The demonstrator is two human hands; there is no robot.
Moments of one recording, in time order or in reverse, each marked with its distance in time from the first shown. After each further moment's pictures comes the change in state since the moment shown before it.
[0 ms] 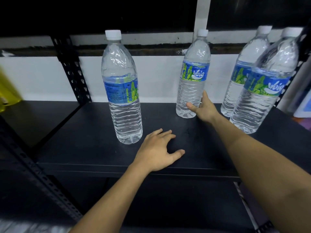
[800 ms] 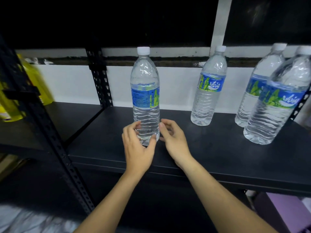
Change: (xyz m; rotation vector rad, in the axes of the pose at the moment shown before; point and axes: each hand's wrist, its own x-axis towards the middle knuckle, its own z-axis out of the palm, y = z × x) left_hand -0.053 -0.049 -0.020 -0.452 0.923 -0.178; right_hand -0.146 -0.088 0.132 0.470 -0.086 -0.056
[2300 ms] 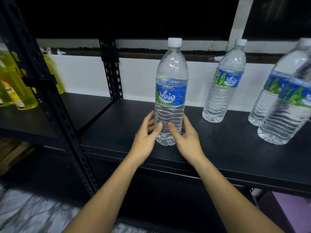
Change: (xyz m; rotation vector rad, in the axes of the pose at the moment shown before) left_hand 0.023 -0.015 -0.023 -0.392 -0.436 -0.303; right_hand -0.011 0.001 0.001 -0.148 -0.061 -0.180
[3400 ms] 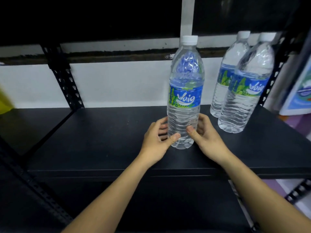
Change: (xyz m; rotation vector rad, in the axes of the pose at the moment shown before) left_hand 0.019 0.013 0.138 0.009 -0.194 0.069; right_hand -0.010 0.036 -0.170 -0.043 0.018 0.087
